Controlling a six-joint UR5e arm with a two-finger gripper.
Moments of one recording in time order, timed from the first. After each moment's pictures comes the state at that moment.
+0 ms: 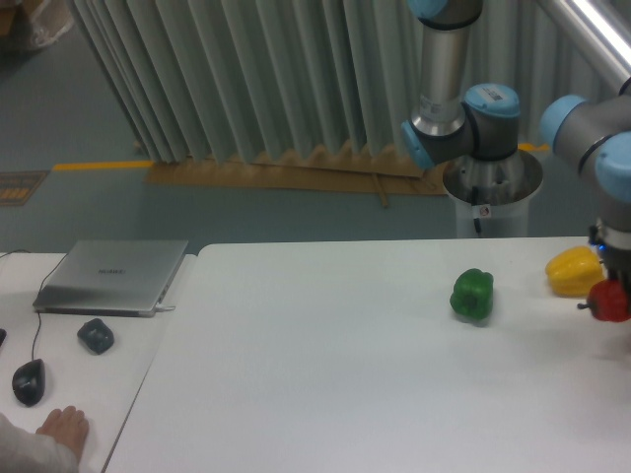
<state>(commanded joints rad) 2.68 -1.81 -1.56 -1.37 1.75 1.72</state>
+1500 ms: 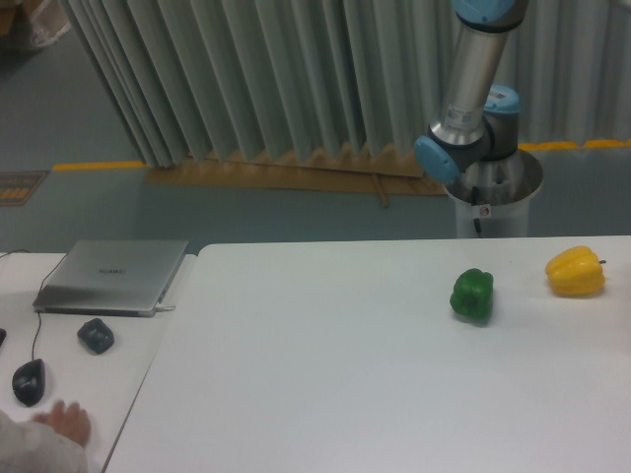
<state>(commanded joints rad) 2.96 -1.89 -1.55 -1.26 1.74 2.28</state>
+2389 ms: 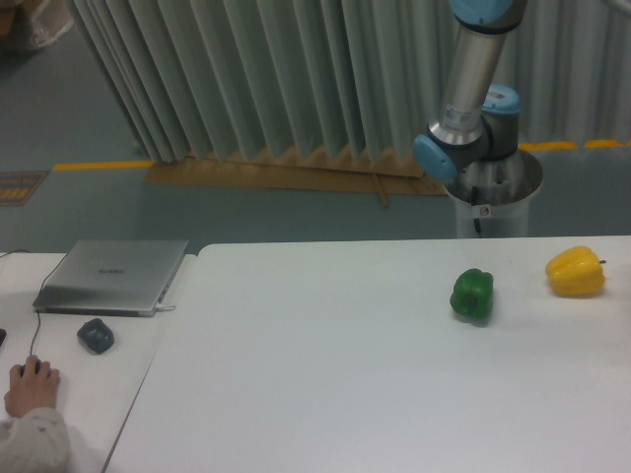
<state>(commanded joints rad) 2.85 -1.88 -1.54 -1.26 1.71 2.14</state>
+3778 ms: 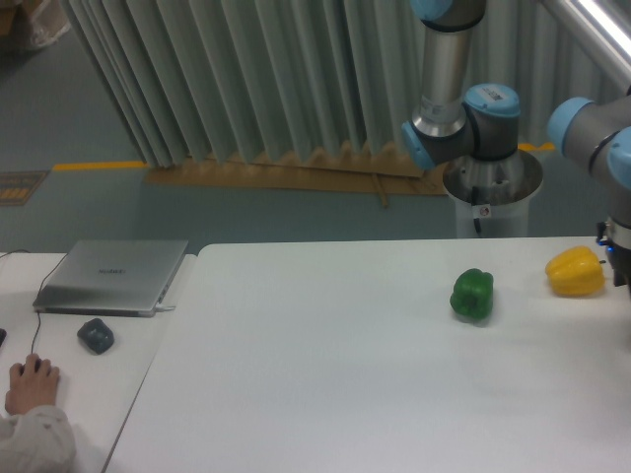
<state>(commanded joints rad) 2.56 -1.84 -1.57 -1.29 1.67 1.78</state>
